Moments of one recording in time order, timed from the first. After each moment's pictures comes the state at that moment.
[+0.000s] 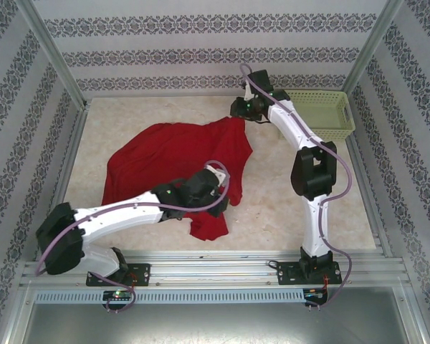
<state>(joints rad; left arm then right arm) -0.98 1.43 0.98 -0.34 0.02 -0.56 0.28 2.19 2.07 -0.76 -0.25 0.40</state>
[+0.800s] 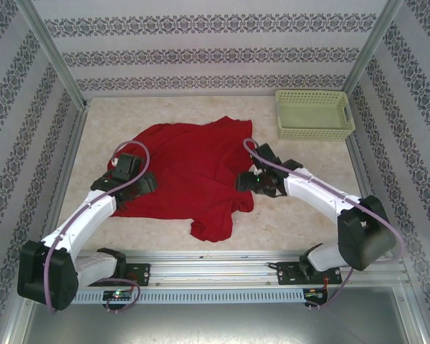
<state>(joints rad) -0.21 1.14 0.71 -0.62 -0.14 -0.58 0.52 1.42 0.88 -0.62 -0.09 0.61</state>
